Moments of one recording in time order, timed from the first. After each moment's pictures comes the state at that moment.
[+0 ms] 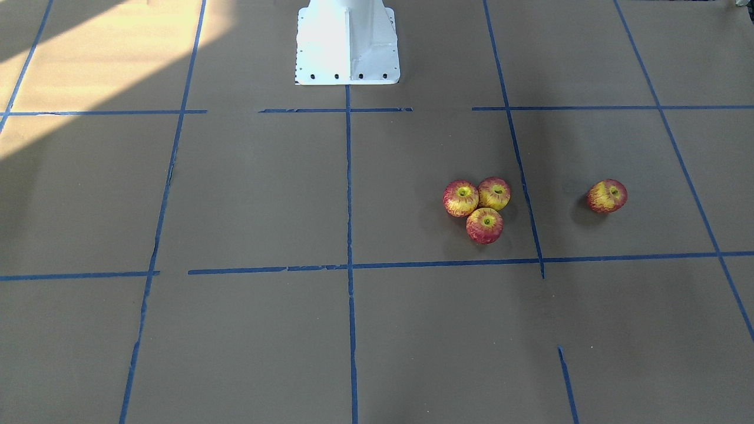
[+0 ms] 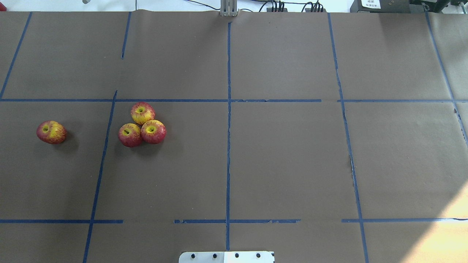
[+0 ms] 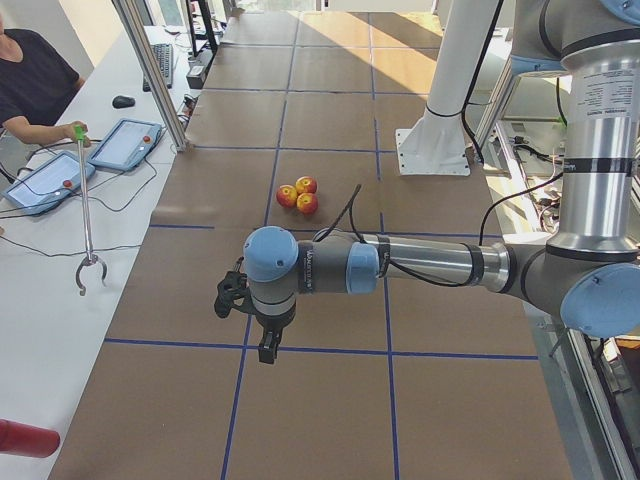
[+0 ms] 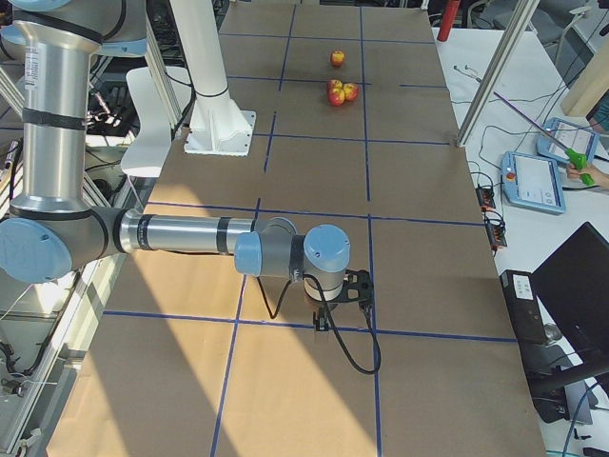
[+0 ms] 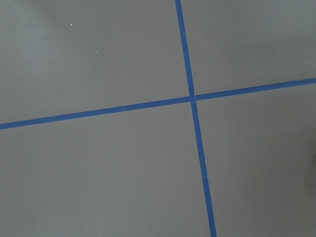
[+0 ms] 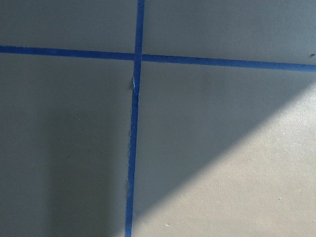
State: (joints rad) left arm -1.68 -1.54 -1.69 -1.50 -2.34 0.21; right arm 1.59 -1.71 1.71 -1.59 2.29 -0.06
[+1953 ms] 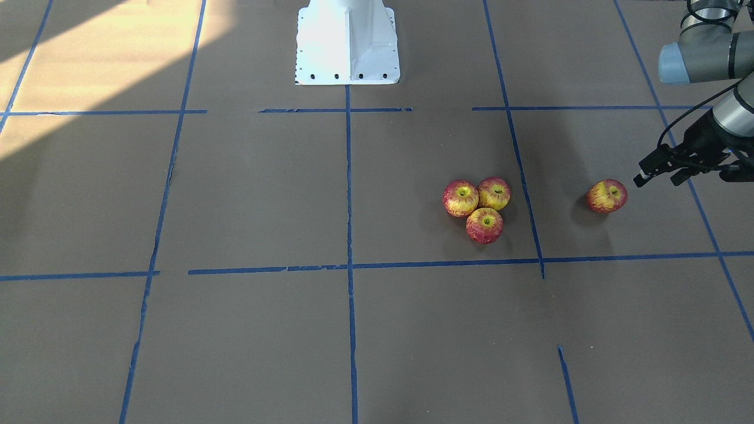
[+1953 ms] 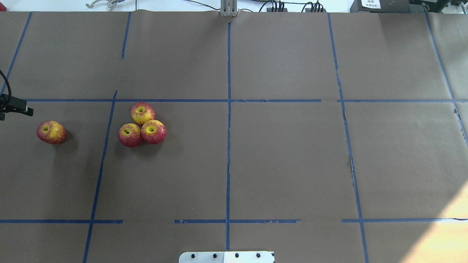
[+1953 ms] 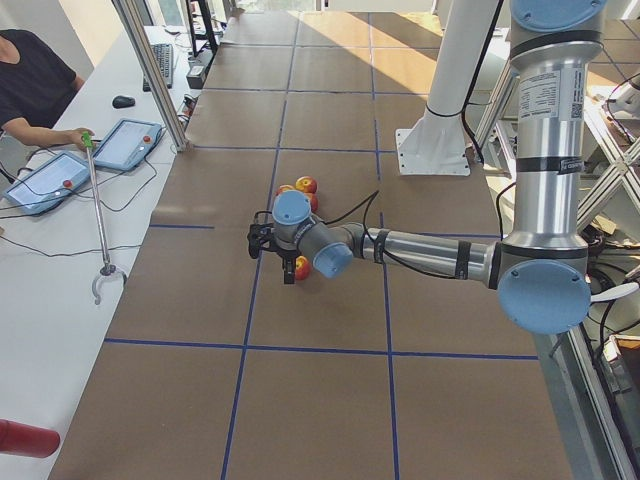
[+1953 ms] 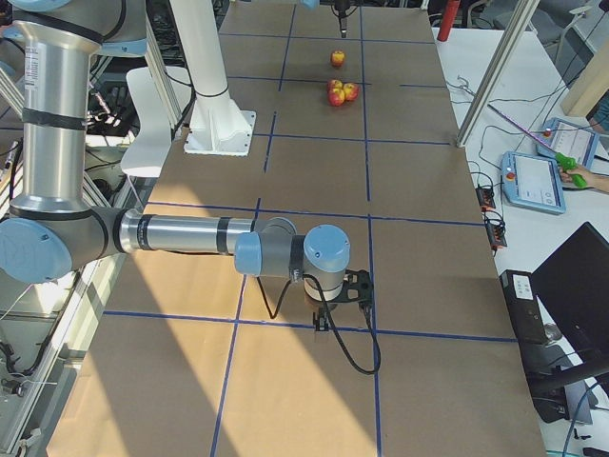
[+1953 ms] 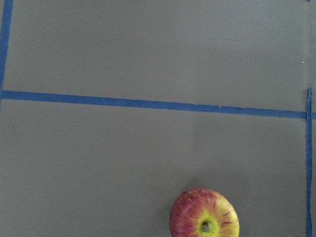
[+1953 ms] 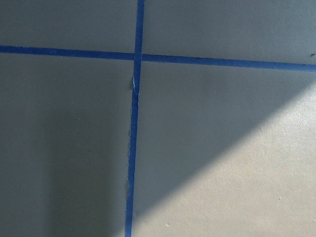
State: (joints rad) left arm -1.11 -1.53 -1.68 -2.19 -2.27 -0.88; right arm 1.59 -1.71 1.71 -1.59 2.29 -0.06
